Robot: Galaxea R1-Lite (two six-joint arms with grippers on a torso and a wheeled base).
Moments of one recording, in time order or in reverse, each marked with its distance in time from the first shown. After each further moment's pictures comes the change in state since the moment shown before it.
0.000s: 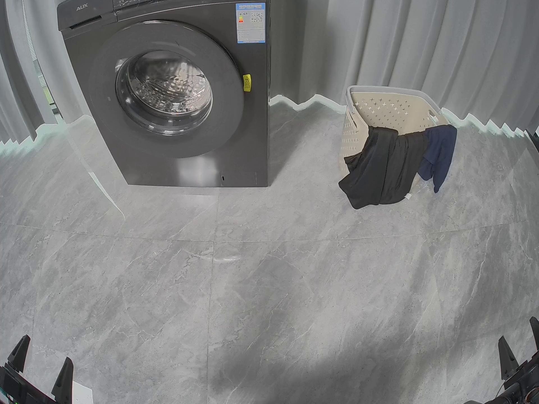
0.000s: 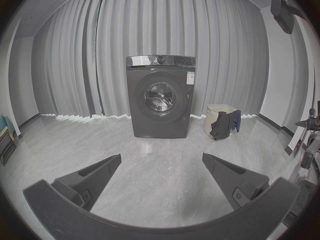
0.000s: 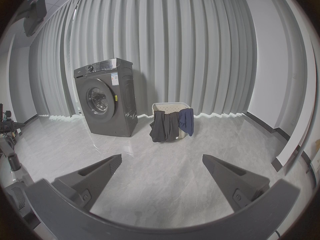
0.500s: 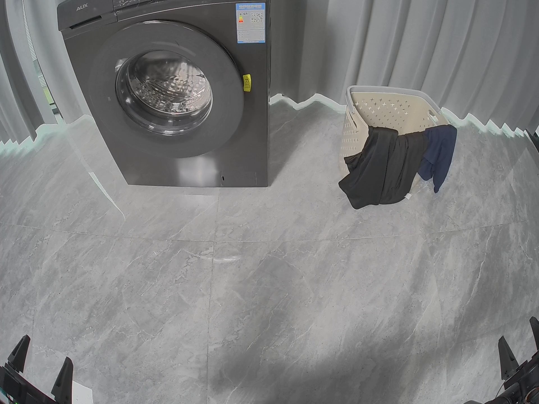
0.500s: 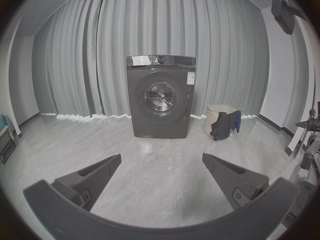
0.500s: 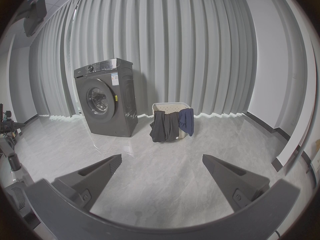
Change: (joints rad) left arm 0.000 0.000 0.000 0.000 0.001 -0.005; right arm 0.002 0.000 0.000 0.000 0.000 0.000
